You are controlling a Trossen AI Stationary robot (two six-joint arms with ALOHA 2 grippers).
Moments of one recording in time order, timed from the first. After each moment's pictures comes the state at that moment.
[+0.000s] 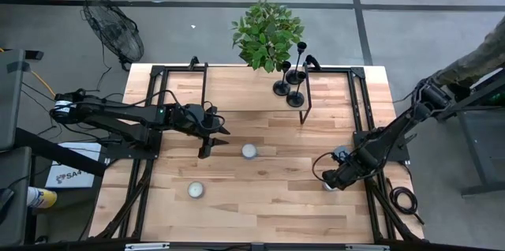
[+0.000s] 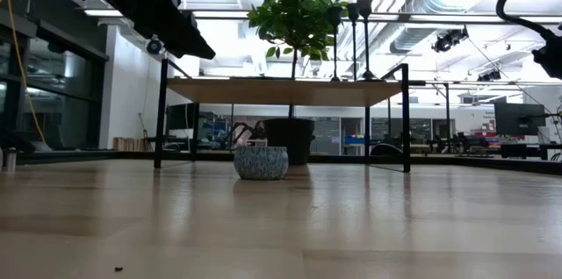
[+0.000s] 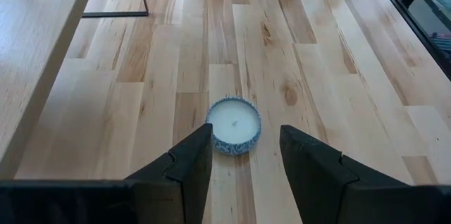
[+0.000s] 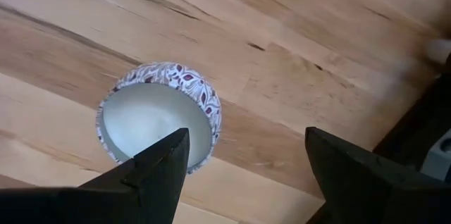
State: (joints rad) left arm 0.00 1.09 0.66 -0.11 0.09 -0.01; right arm 0.69 1.24 0.66 -0.91 -0.09 1.82
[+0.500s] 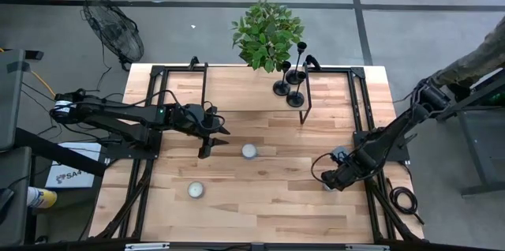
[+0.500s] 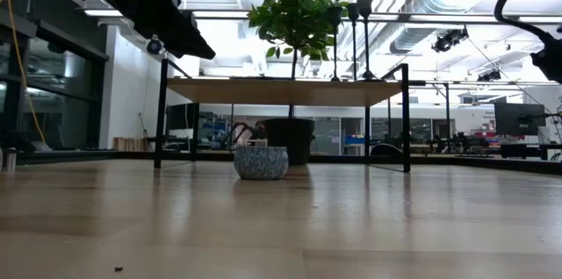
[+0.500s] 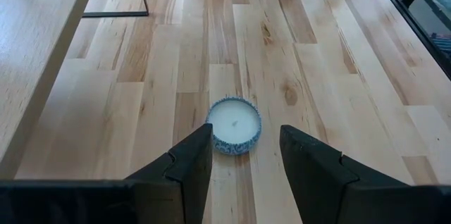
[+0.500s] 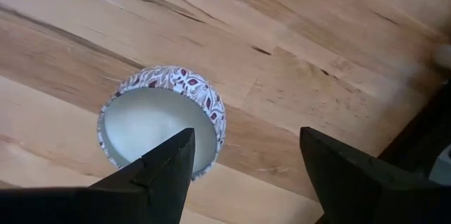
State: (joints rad) left arm 0.00 1.09 0.66 -0.11 0.09 -0.01; right arm 0.69 1.27 0.66 -0.89 -0.09 1.81
